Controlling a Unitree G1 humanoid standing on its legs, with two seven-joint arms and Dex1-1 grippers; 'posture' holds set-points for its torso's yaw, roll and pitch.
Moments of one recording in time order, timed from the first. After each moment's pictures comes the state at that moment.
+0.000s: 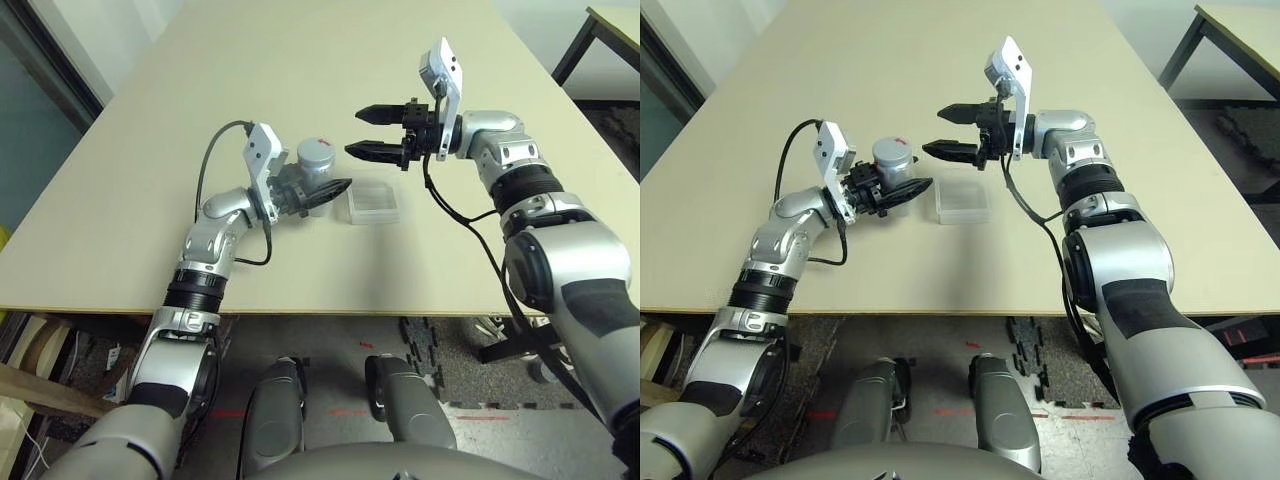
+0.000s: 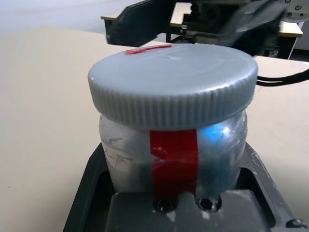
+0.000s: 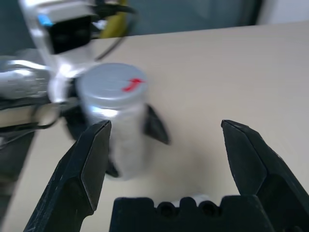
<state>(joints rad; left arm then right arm) -0.66 0.29 -0.04 0.37 -0.34 0.15 -0.96 -1.24 -0.31 -0.01 1.12 0.18 0.00 1.45</state>
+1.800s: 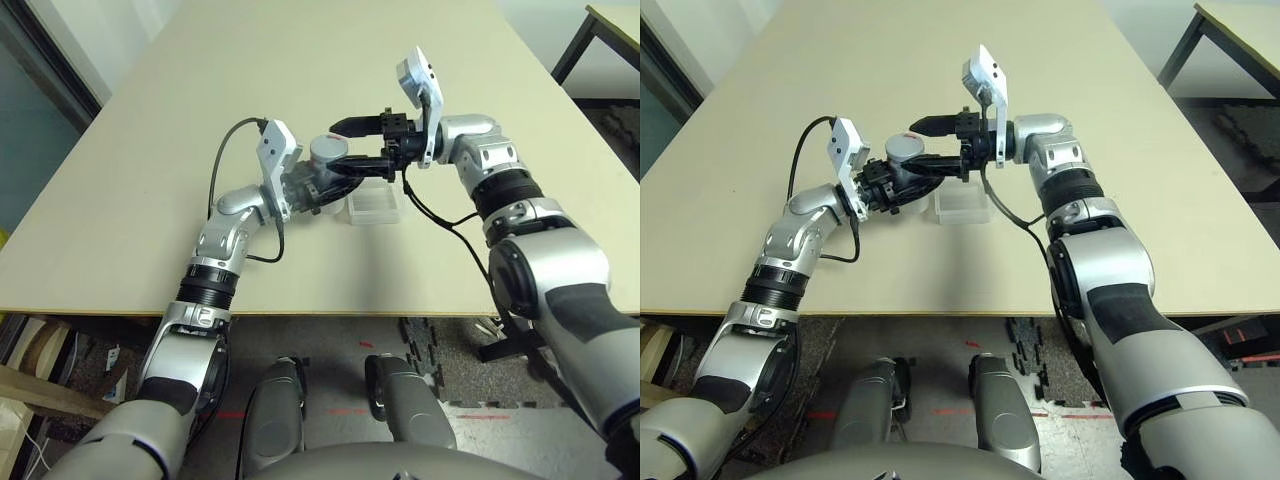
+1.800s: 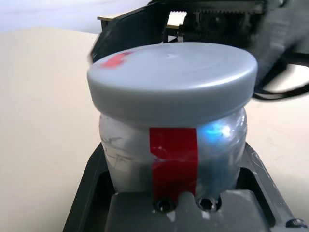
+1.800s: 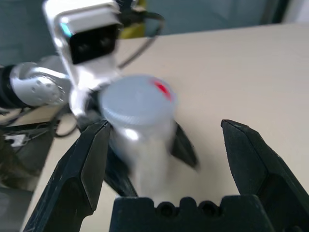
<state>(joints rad) -0.66 0.26 -0.06 0.37 -0.33 0.16 -0.95 -1.21 -0.31 -0.01 1.10 0.18 0.05 1.44</state>
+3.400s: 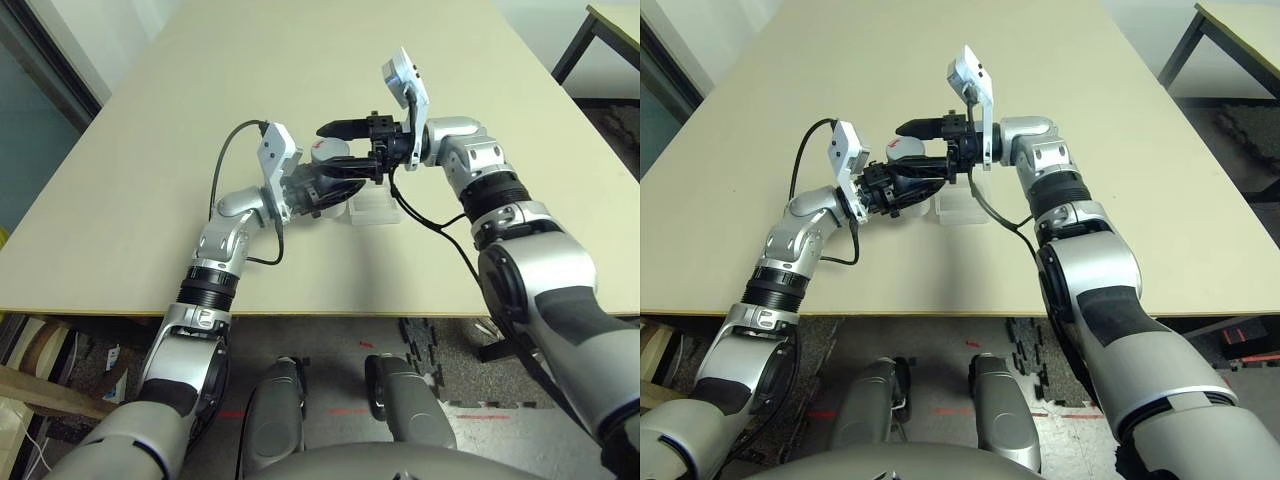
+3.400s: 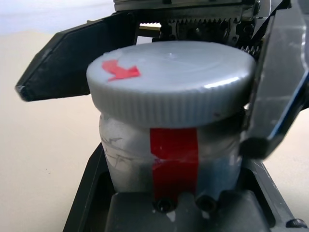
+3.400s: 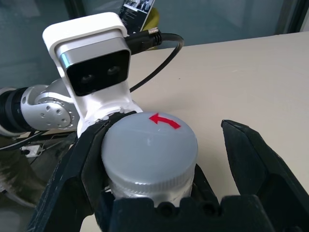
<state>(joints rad) -0.66 0.25 -0.06 0.37 -0.33 0.15 -0.97 -1.20 -0.18 -0.01 1.03 0.19 0.10 1.40</state>
